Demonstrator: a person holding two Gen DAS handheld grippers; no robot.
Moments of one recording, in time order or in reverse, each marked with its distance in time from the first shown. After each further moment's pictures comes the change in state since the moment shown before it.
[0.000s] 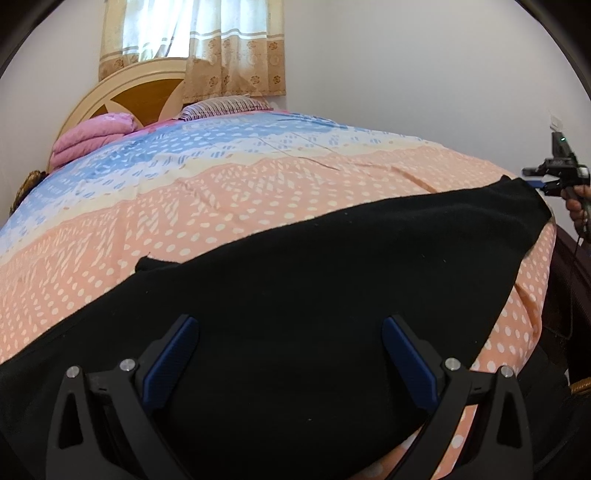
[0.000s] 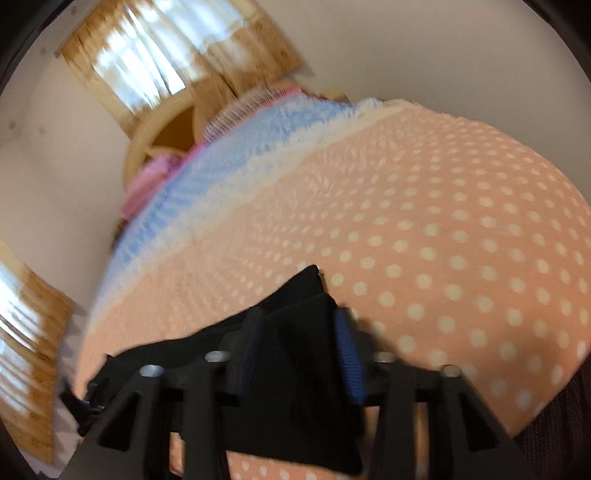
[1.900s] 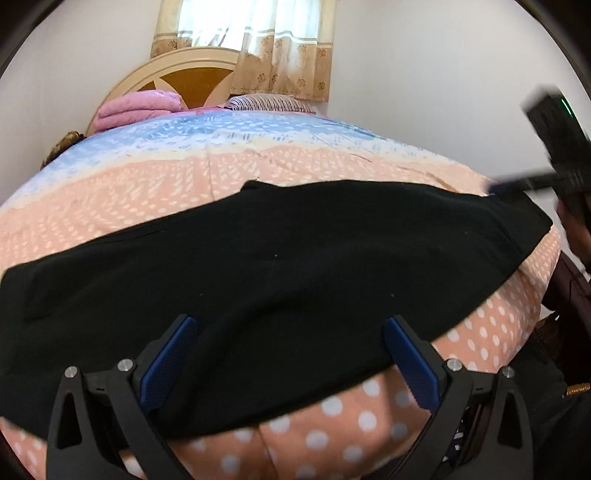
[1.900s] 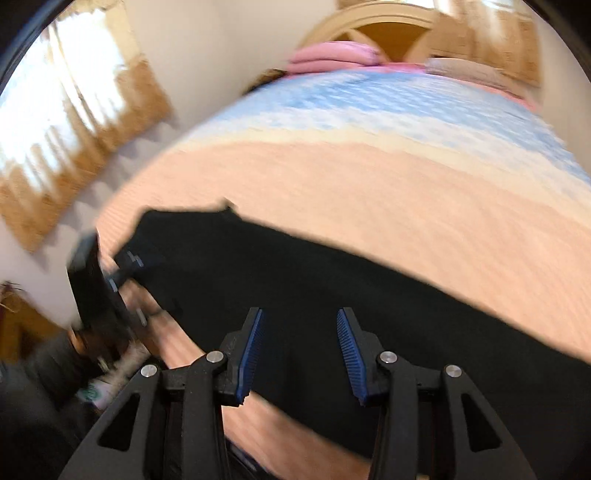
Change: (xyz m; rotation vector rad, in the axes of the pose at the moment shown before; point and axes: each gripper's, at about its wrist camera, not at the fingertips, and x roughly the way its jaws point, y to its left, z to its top) left arm -0.052 0.044 -0.055 -0.142 -0.036 0.078; right arm 0.101 0.354 -0.119 -0.700 0.273 0.364
